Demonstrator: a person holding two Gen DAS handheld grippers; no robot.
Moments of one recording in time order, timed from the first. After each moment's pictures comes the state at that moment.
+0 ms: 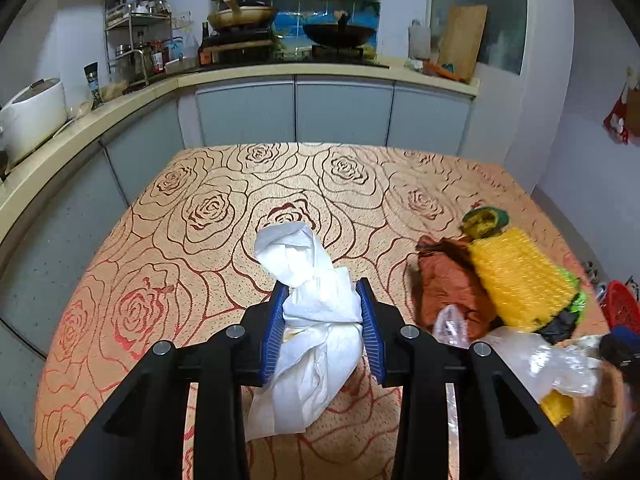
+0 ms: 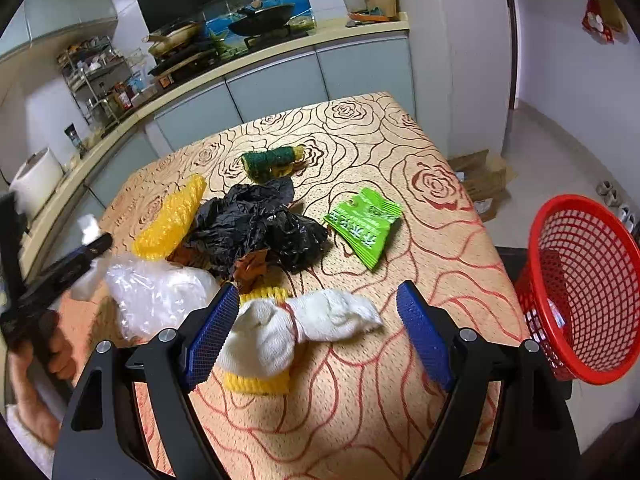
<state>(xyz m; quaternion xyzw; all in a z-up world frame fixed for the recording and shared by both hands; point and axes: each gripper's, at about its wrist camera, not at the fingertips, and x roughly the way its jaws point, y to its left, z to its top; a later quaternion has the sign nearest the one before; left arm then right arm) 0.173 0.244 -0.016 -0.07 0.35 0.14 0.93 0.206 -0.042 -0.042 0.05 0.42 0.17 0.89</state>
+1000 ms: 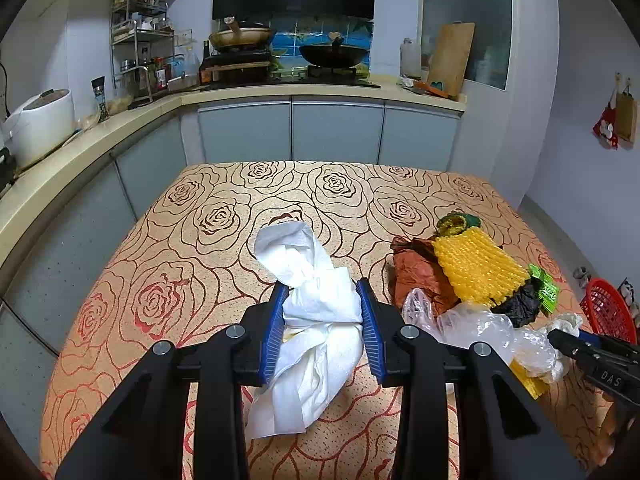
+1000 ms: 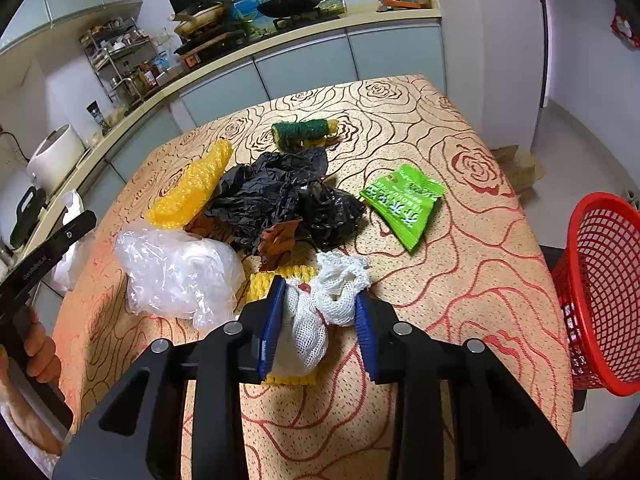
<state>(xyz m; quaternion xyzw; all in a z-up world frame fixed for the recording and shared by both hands) 0.134 0.227 0.002 -0.06 0.32 0.13 0.94 0.199 -0.040 -0.048 0.05 0.43 0.22 0.87</state>
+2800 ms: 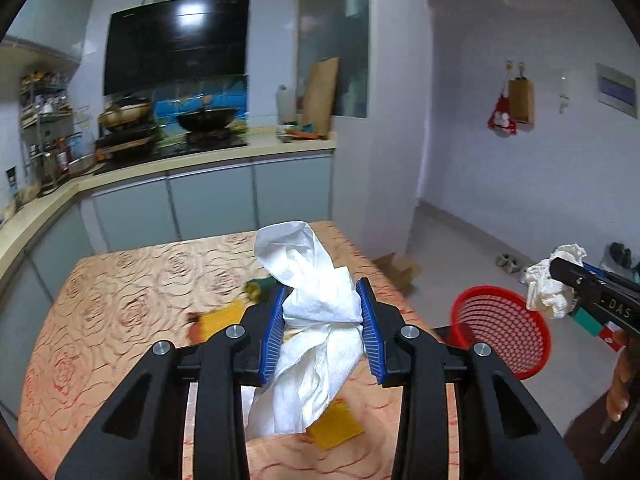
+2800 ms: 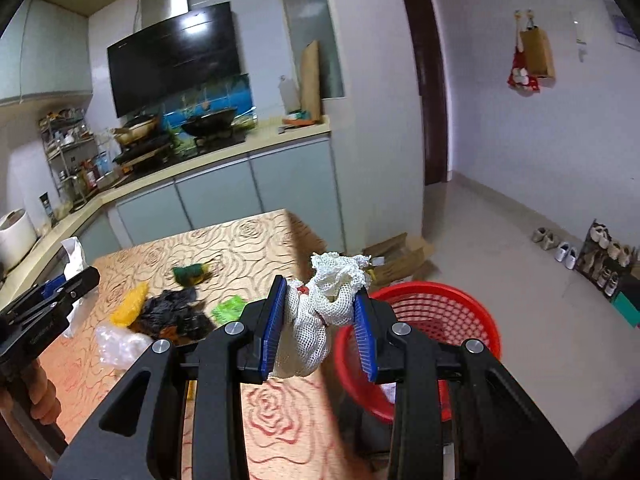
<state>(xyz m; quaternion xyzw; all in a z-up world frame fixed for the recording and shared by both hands) 0.134 0.050 0.066 0.00 0.23 -0.05 0.97 0.144 -0.203 0.057 0.07 0.26 0.06 0.96</state>
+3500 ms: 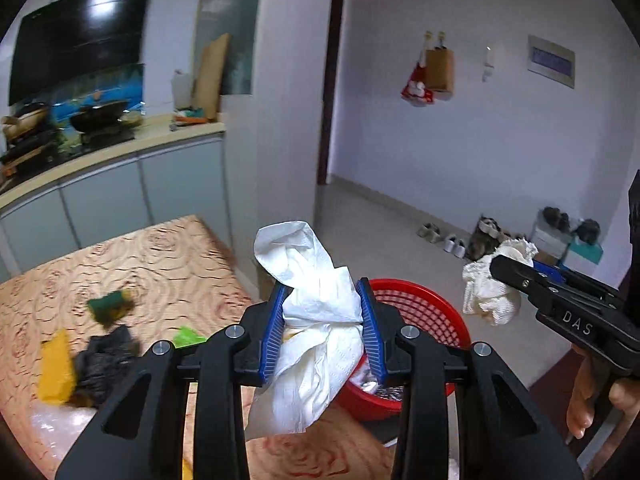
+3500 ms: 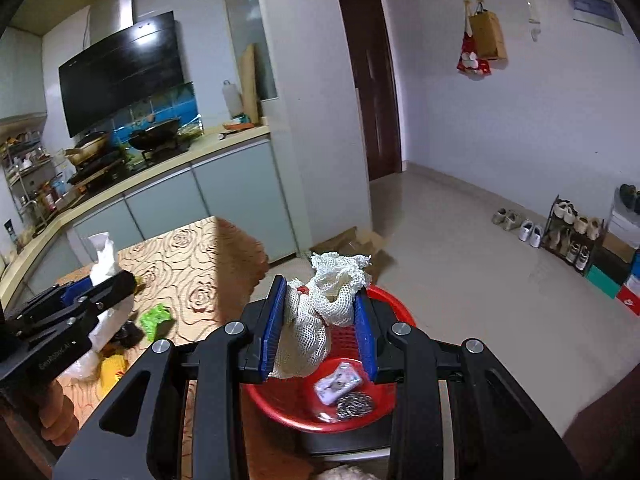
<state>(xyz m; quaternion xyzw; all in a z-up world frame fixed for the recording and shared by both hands) 0.185 -0.086 0.042 0.02 0.27 -0.20 0.94 0.153 -0.279 0.034 0.09 0.27 -0.01 0.96</state>
